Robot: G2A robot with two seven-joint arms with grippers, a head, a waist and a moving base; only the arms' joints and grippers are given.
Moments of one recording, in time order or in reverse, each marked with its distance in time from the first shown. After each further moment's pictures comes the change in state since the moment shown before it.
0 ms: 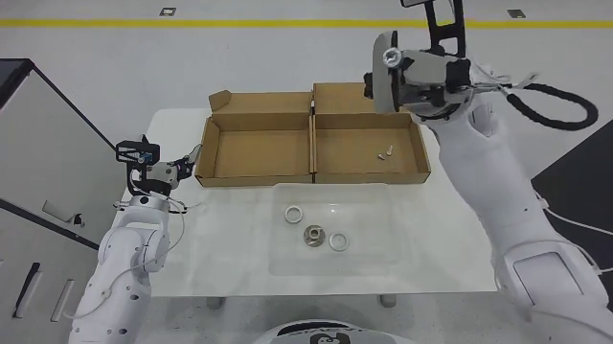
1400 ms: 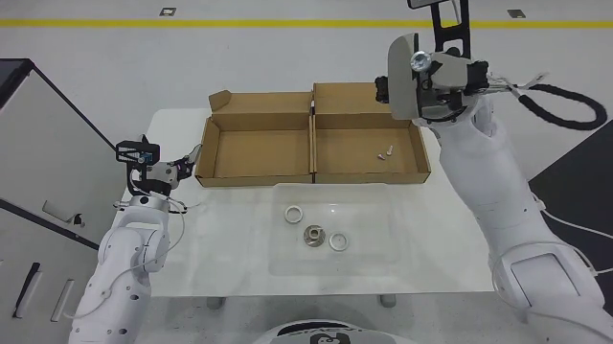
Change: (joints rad) left arm 0.000 0.000 0.000 0.000 0.000 0.000 0.000; right arm -0.007 -0.011 0.009 -0.004 0.038 0.014 0.036
